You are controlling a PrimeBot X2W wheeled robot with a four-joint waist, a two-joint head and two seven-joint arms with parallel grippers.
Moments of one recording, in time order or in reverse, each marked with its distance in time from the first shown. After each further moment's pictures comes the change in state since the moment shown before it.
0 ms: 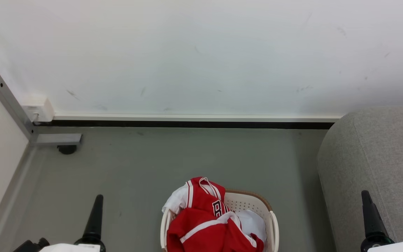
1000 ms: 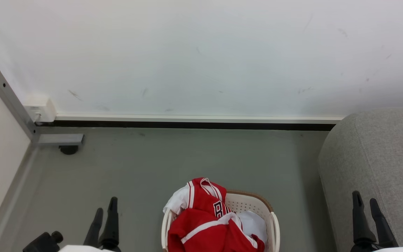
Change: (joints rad) left arm 0.021 0.002 -0.063 -0.024 0.412 0.013 -0.098; right arm 0.036 -0.003 0.040 -0.053 -0.388 0.000 -0.103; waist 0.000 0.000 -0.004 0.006
